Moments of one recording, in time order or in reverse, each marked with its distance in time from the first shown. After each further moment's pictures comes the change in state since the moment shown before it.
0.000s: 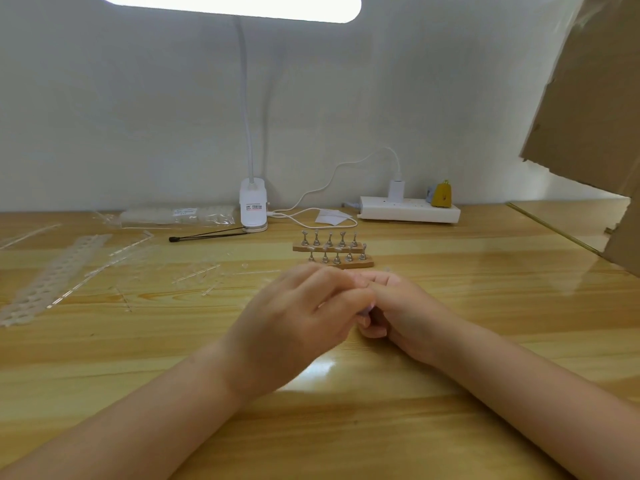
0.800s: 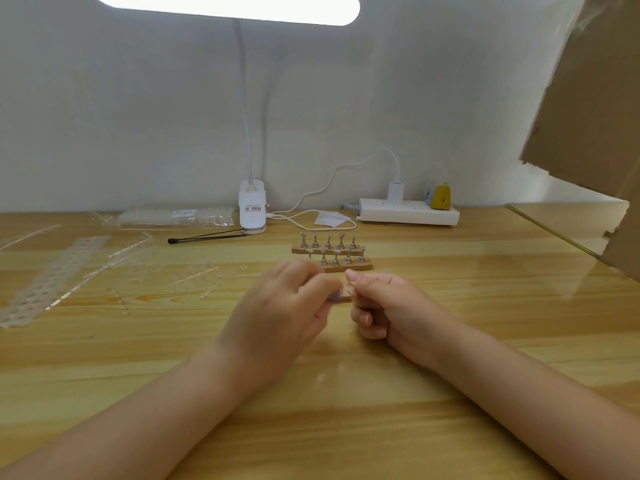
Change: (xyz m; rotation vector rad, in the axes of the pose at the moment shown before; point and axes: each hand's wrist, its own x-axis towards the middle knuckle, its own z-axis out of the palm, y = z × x) left_hand -0.003 -0.005 -0.001 -0.016 -0.080 -0.245; right_hand 0.001 -0.001 -0.001 0.045 0.062 0.064
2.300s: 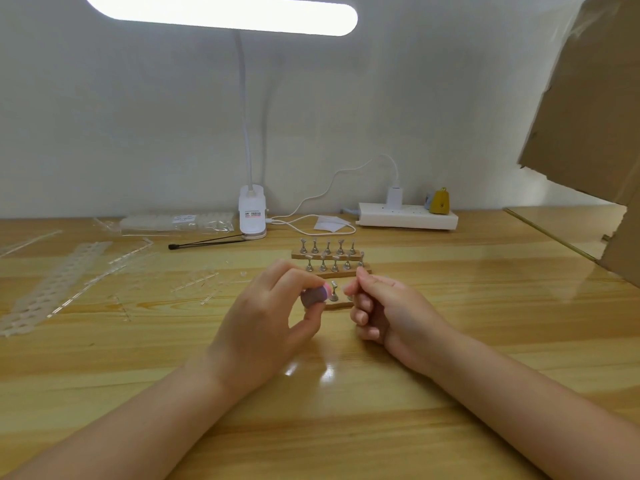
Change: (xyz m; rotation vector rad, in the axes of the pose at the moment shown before) left_hand -0.007 -0.014 0.007 -0.185 0.089 -0.119; right_hand 0.006 0.000 0.004 0.235 0.173 0.040
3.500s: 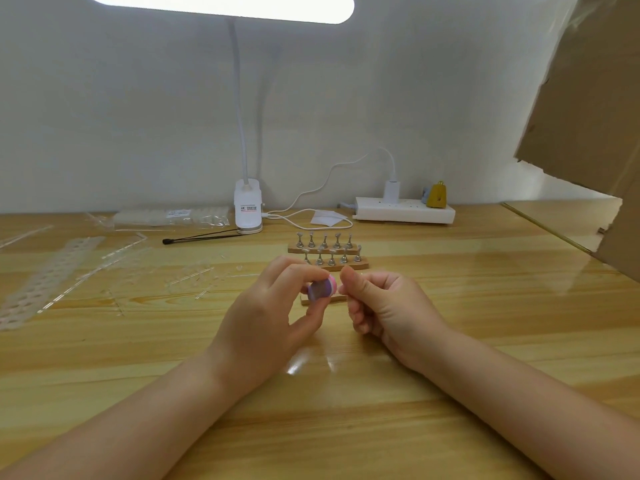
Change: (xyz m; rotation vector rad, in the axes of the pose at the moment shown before) left_hand -0.002 0.006 0.005 -0.084 0.022 0.001; right_hand -0.009 0.004 0.002 -0.153 -0.034 -0.147
